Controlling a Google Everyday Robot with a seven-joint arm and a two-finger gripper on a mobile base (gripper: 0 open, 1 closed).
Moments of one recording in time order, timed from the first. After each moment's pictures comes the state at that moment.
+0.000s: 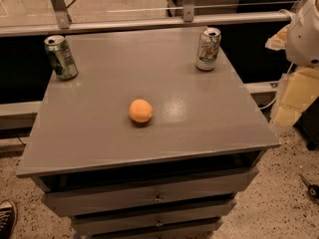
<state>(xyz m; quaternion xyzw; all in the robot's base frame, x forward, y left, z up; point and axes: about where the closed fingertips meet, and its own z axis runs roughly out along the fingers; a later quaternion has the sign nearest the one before) 0.438 -0.216 0.978 -0.60 0.78 -0.04 0.16</state>
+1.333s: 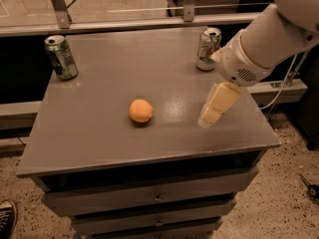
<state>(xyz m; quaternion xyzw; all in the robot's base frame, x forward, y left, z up) 0.510 -0.131 0.912 -0.58 0.77 0.04 0.26</state>
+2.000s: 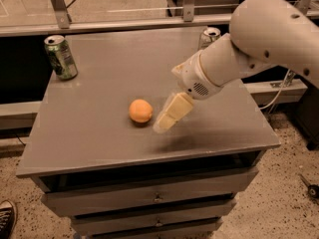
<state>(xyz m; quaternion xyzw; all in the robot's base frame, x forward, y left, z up) 0.526 -0.032 0.873 -0.57 0.74 0.16 0.31</state>
